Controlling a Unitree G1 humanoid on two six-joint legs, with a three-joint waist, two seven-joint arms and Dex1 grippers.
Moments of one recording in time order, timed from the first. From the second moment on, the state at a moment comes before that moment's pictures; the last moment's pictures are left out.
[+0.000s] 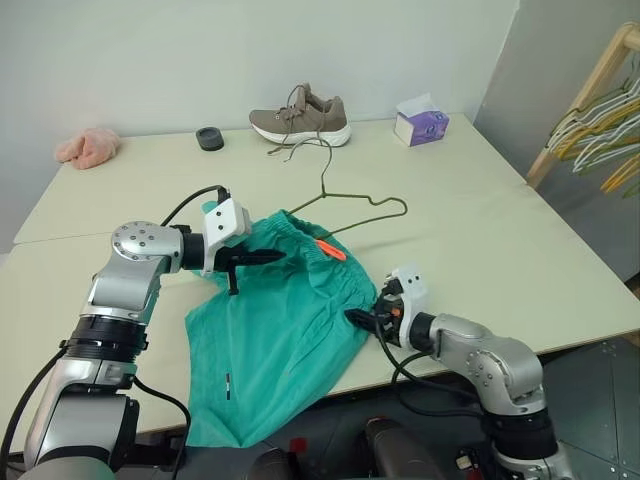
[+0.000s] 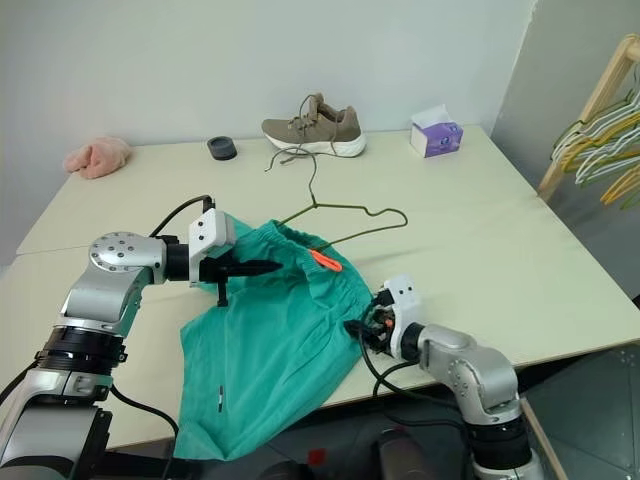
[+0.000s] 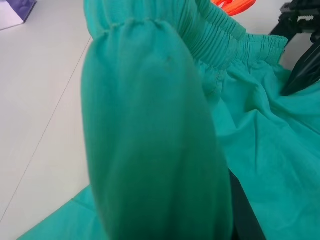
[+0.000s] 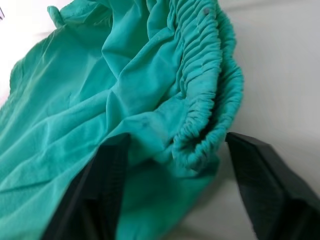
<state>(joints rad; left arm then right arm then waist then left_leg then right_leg) -0.60 0.74 -0.07 0.27 -0.21 0.14 -1.27 -0.23 -0.12 0.10 -0.35 0.41 1.09 0.36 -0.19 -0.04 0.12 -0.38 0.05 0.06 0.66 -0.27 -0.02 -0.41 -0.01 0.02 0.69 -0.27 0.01</state>
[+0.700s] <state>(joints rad) -0.48 0.91 0.03 0.01 -0.48 0.52 -1.37 -0.36 -0.50 0.22 -0.13 0.09 0.42 0.47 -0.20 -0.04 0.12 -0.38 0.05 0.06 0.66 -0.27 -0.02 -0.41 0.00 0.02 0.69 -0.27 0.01</state>
